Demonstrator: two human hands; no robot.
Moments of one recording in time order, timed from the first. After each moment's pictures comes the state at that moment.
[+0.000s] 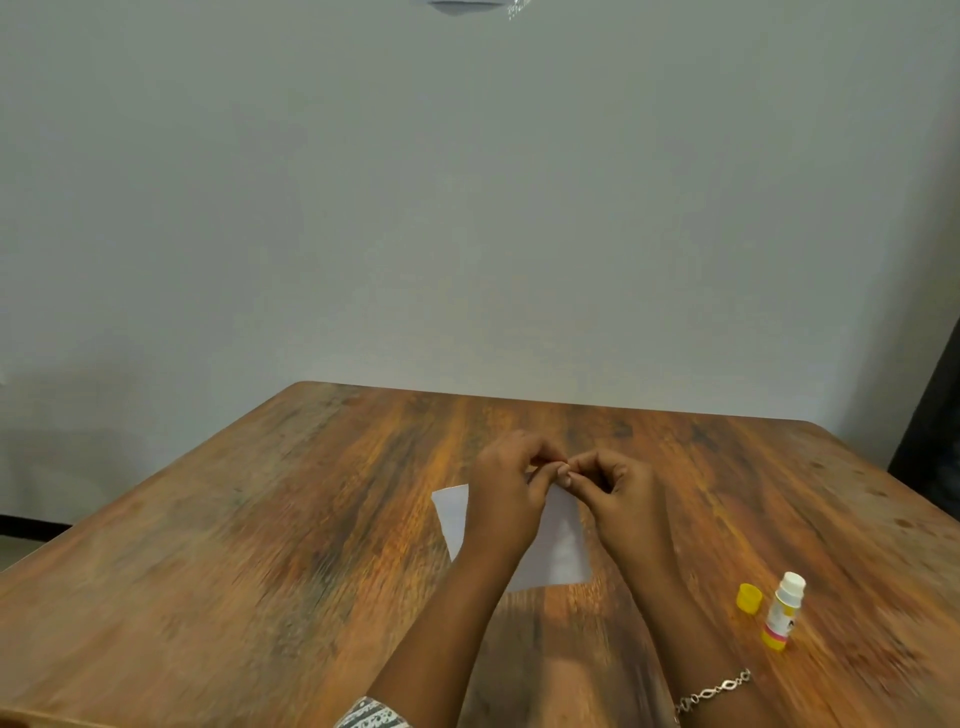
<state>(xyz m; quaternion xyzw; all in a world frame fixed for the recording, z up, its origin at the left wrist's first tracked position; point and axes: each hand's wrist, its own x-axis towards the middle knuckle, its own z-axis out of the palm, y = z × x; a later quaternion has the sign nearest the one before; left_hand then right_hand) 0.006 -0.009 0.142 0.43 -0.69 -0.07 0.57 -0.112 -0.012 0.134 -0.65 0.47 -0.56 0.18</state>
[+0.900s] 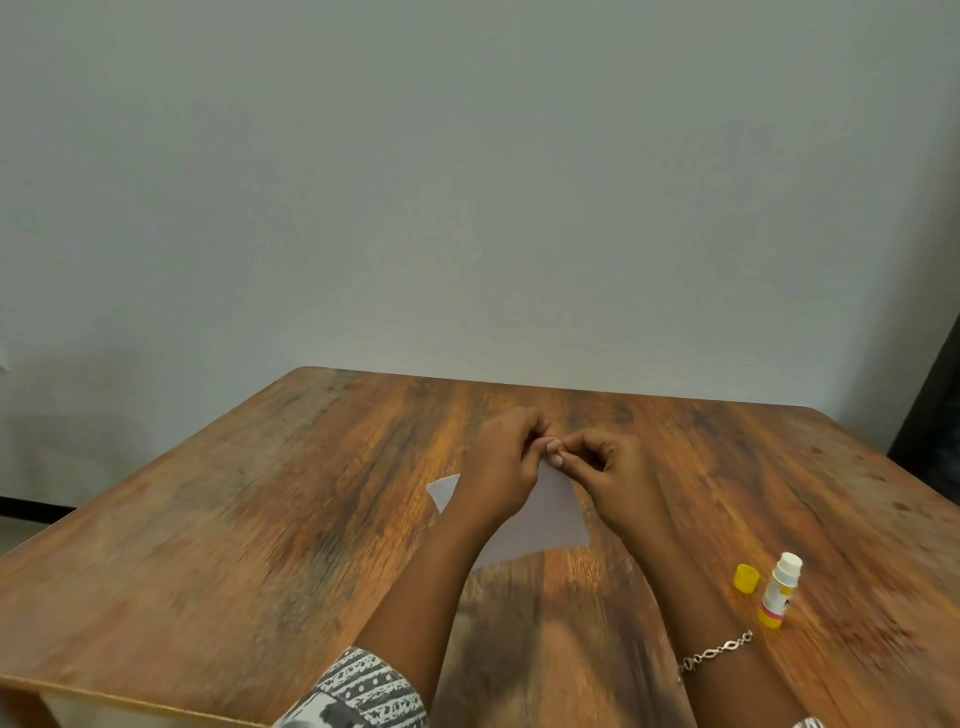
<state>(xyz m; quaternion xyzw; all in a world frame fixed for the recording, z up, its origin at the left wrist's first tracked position) 0.017 -0.018 0.149 0.44 -0.75 -0.10 0.49 -0.113 -0.014 0.142 -0.70 0.46 -0.51 0.21</state>
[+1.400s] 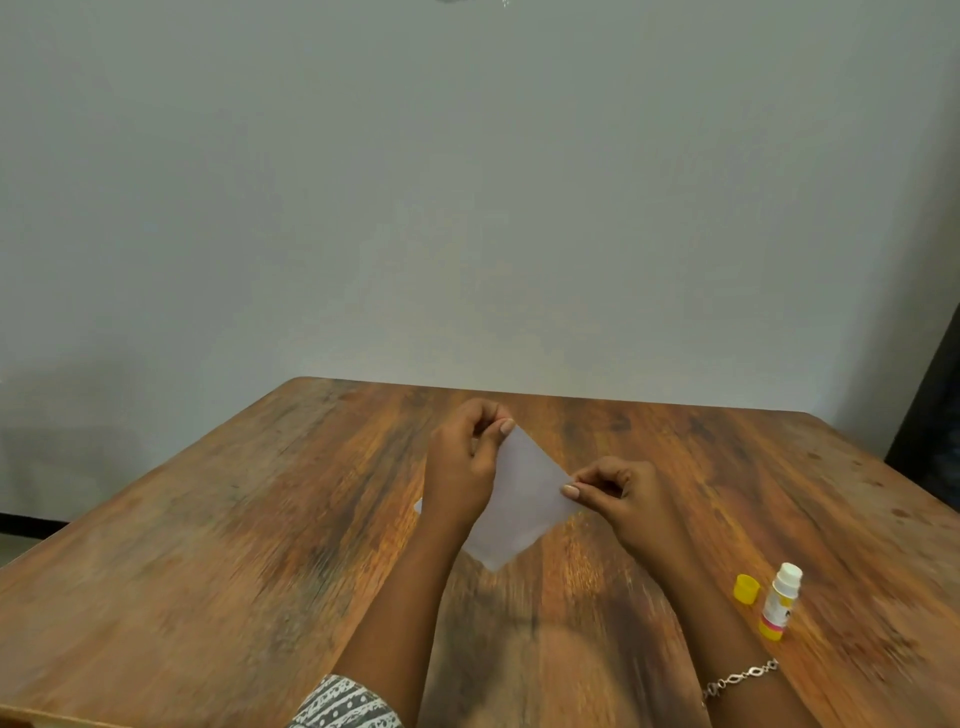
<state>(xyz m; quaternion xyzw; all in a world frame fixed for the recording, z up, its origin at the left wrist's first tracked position) 0.038 -0.024 0.145 0.40 -0.64 -0.16 0.63 -0.134 -0.017 0.131 -0.69 0.48 -0.48 0.25</state>
